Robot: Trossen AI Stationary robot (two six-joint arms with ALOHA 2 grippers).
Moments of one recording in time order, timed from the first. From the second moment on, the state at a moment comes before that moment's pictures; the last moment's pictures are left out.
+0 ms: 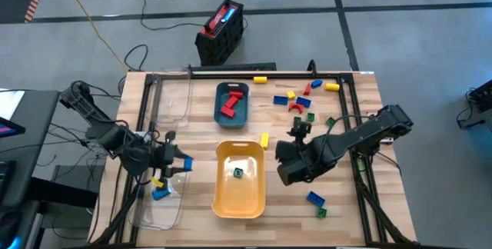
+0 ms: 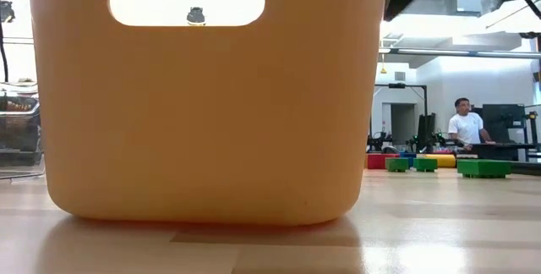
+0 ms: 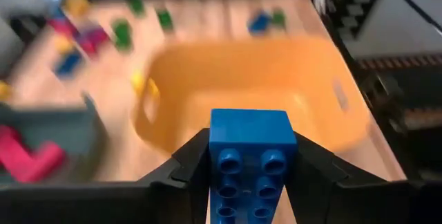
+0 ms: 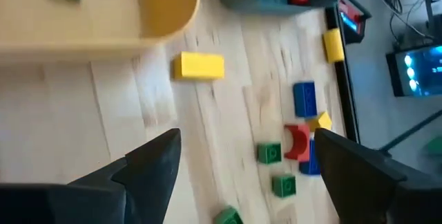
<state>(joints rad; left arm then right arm) -0.71 0.87 0.87 -0.59 -0.58 -0.37 0.44 1.67 1.57 -1.36 0.68 0.50</state>
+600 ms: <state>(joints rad) -0.73 1.07 0.91 -1.19 -0.15 -0.97 0.45 1.67 1.52 -1.37 0.68 0.66</state>
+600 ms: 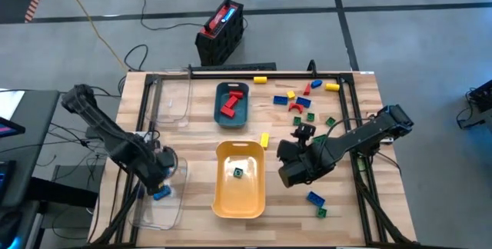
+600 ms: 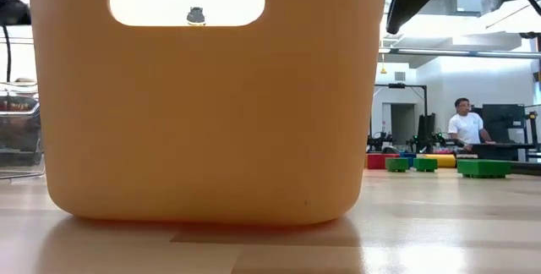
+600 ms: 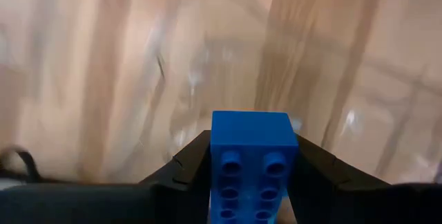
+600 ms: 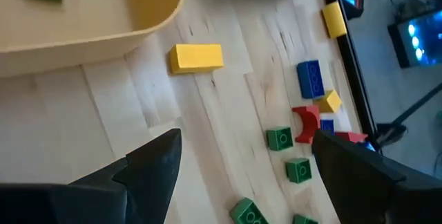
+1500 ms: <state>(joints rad) -0.75 1.19 0.99 -1.16 -0.34 -0.85 -0.03 1.36 1.07 -0.99 0.43 0.31</state>
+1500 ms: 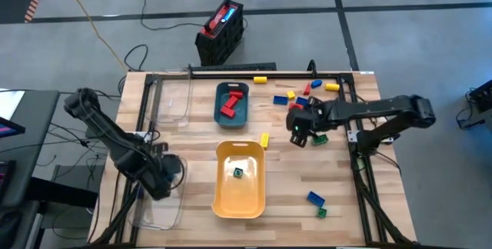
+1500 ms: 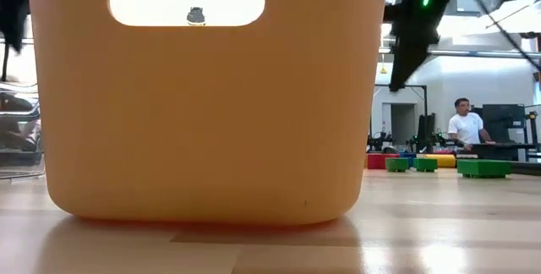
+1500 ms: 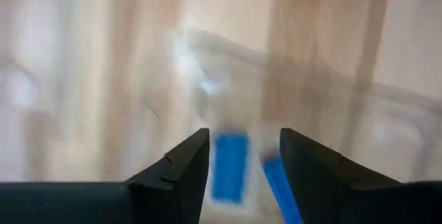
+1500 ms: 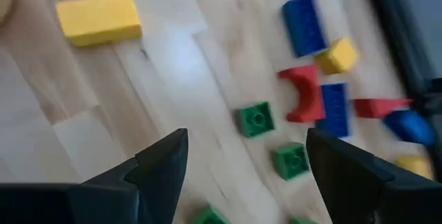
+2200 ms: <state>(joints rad) -0.59 1.18 1.01 -1.15 -0.80 -0.50 -0.13 1.57 0.93 -1.22 0.21 -0.12</state>
